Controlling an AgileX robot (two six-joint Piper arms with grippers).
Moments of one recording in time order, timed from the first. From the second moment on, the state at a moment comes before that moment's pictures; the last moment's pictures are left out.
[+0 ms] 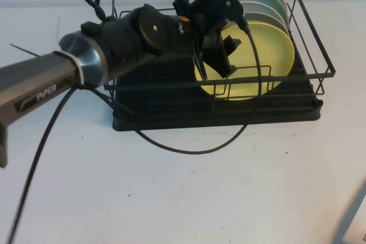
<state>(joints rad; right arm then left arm) 0.05 -0.01 0.03 0.31 0.36 -0.07 -0.61 1.94 -1.58 -0.69 0.22 1.33</state>
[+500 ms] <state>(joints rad) 0.05 -0.01 0.03 0.31 0.36 -0.07 -0.61 2.00 -1.58 -0.69 0.13 1.33</state>
